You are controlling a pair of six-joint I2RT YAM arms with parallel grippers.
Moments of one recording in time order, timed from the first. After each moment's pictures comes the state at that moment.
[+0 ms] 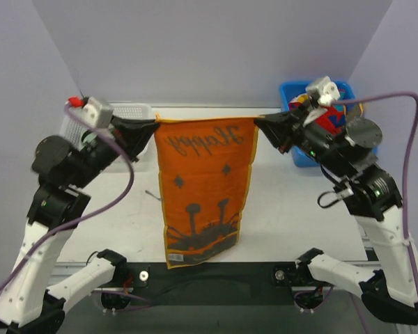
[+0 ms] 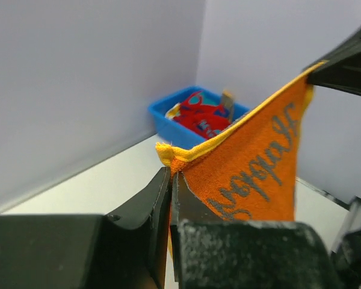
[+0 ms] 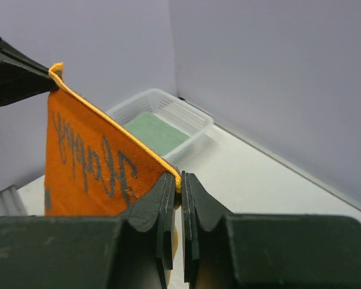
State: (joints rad) left arm -0.44 0.85 1.39 -0.28 0.40 -0.18; right arm 0.56 0.99 1.54 -0.43 -0.30 0.08
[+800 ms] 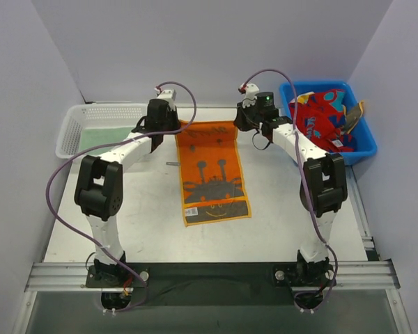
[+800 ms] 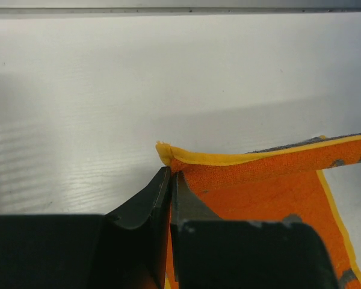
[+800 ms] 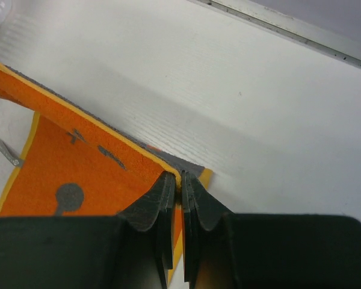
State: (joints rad) left arm -0.33 1.95 1.47 -0.01 -0.02 -0.28; right arm 0.30 1.98 1.57 -0.15 -0.22 -0.03
